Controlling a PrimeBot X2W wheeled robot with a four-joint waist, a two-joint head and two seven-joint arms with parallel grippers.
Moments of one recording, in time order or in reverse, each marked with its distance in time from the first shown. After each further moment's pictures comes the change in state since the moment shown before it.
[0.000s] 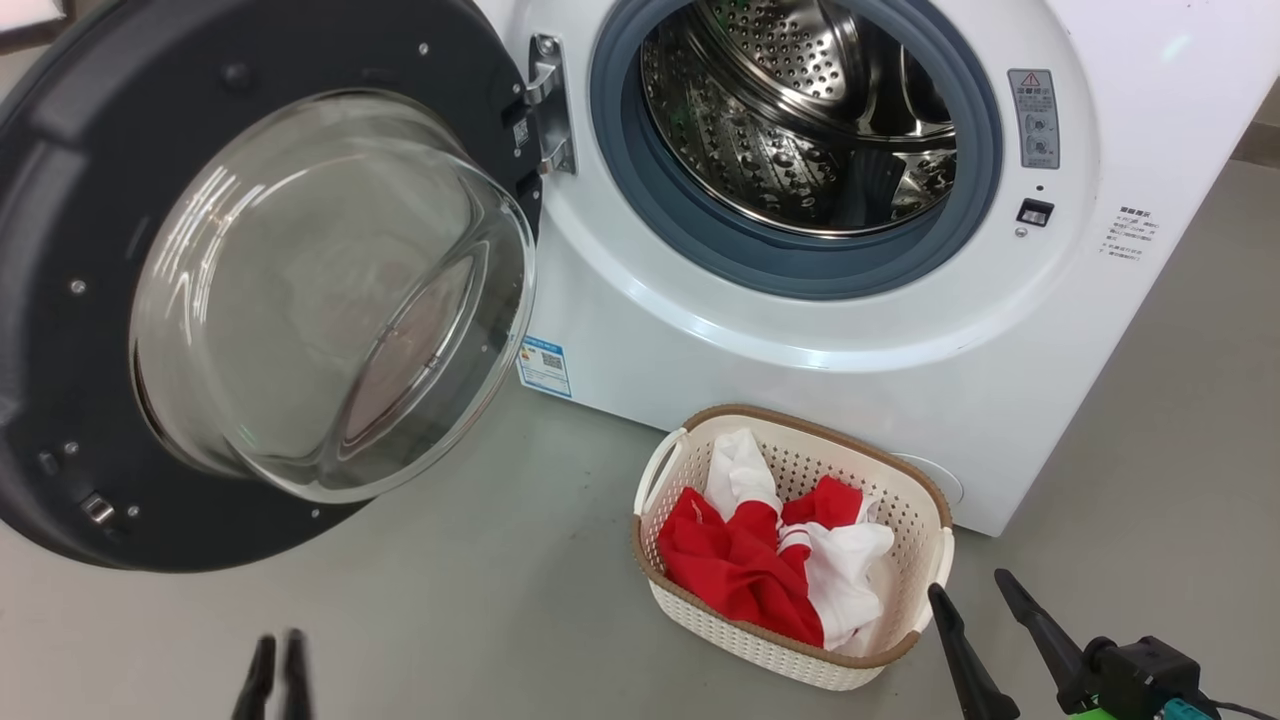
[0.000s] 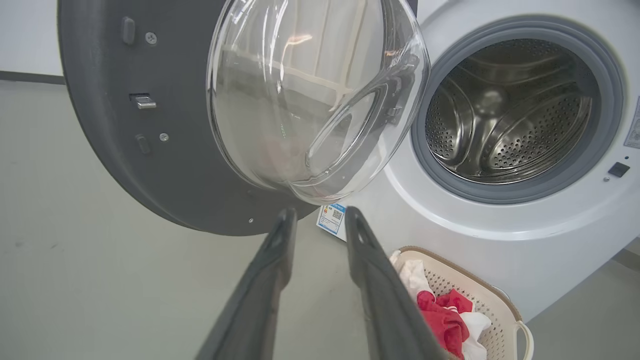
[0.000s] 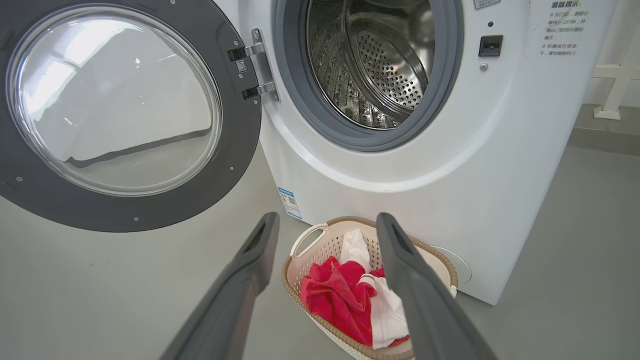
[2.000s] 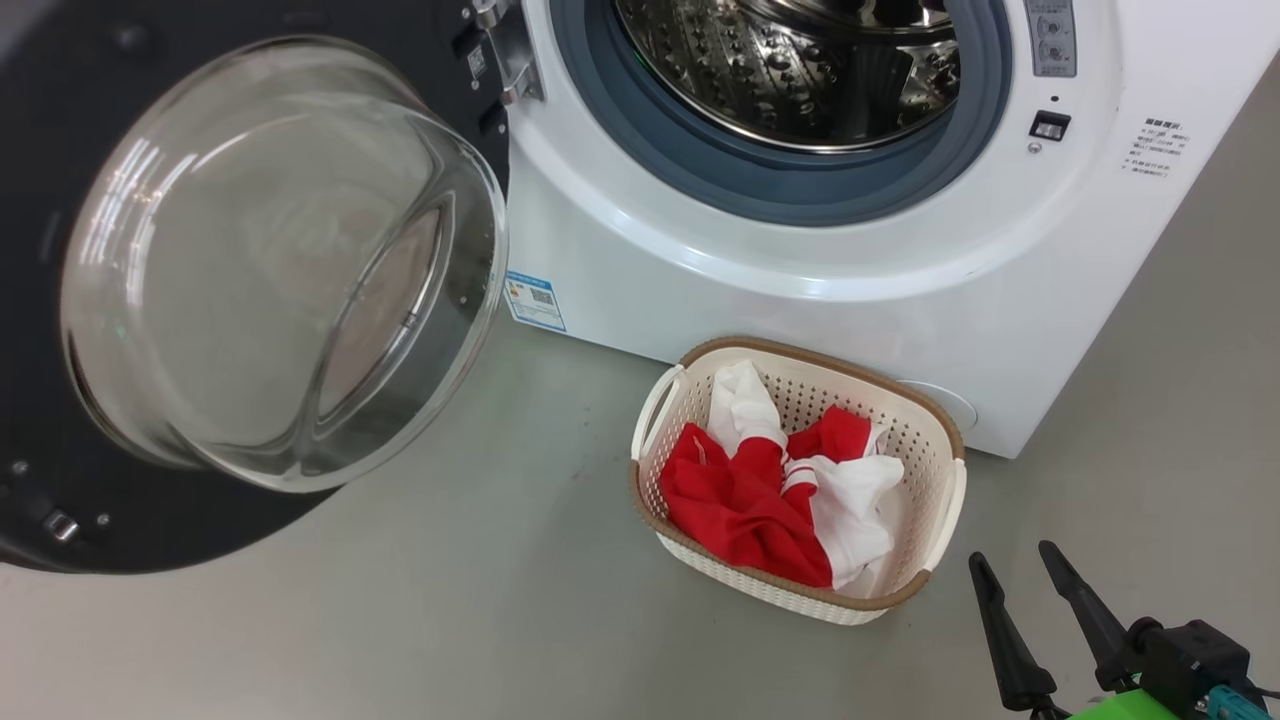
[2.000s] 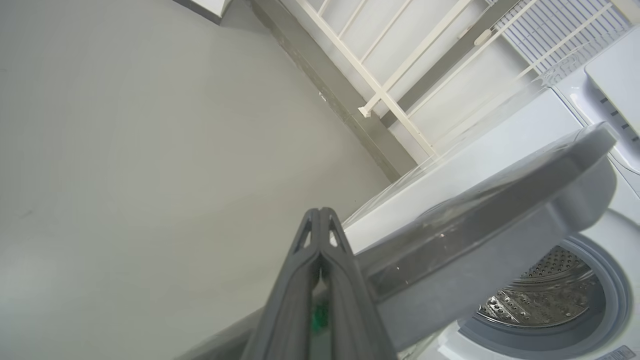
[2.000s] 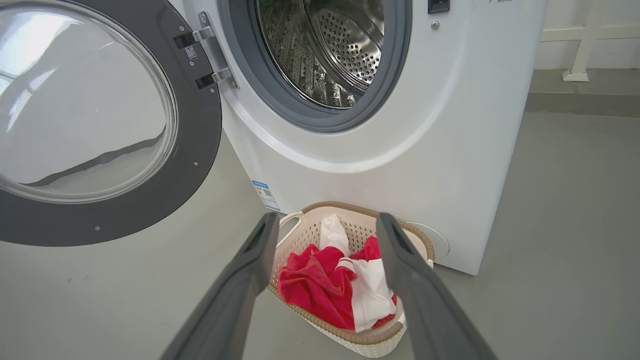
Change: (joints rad) left arm -0.939 0.500 0.245 0.699 -0.632 -0.116 0.789; right arm -0.001 0.007 -0.081 -0.039 -0.016 0.000 0.000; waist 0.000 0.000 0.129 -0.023
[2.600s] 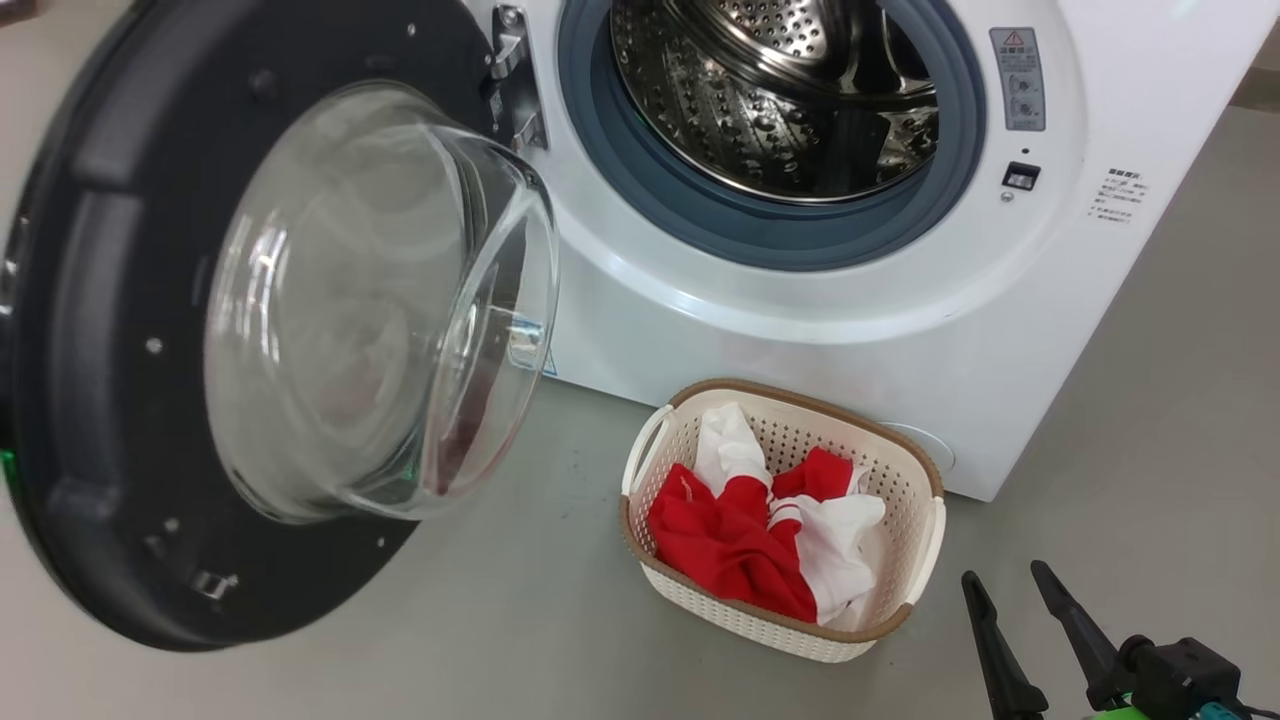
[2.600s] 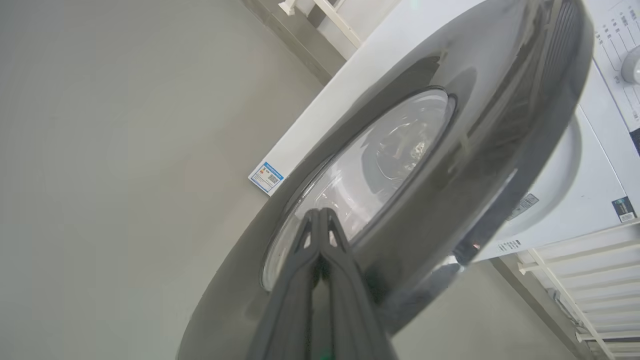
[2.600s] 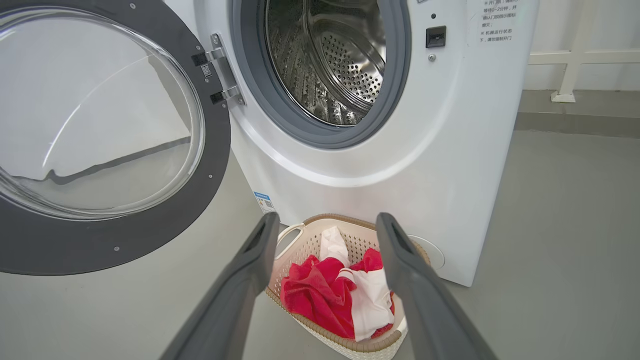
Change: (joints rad) left arm 0.249 0.035 -0.125 -0.346 -0.247 0.000 0.233; right arm 0.026 0.021 -0.001 0.003 0.000 0.000 0.000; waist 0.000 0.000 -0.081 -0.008
